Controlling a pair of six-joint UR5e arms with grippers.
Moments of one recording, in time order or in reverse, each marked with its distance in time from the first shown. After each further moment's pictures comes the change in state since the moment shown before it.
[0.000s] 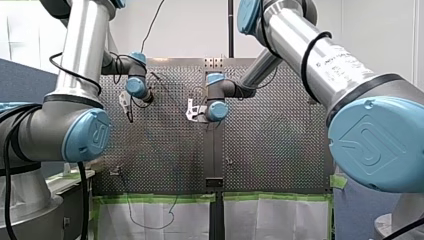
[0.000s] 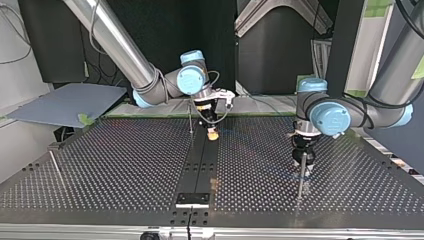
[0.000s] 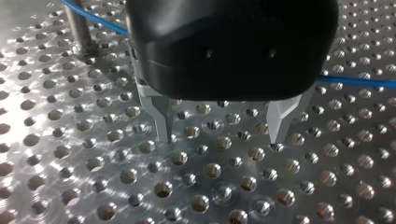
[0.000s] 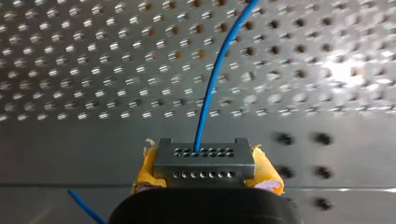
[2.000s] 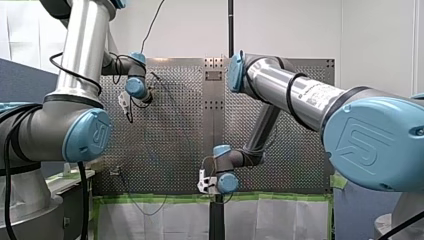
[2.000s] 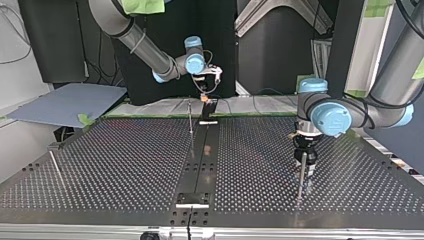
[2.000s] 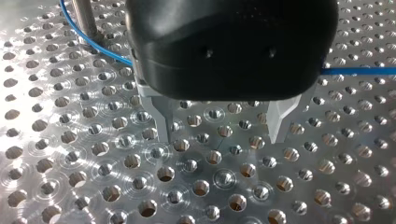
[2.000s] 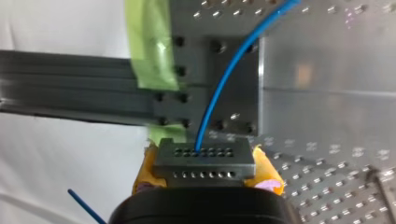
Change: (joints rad) left arm 0.005 -0.002 0.000 -0.002 -0.017 -0.022; right arm -0.040 0.397 0.106 -0.227 0.059 0.058
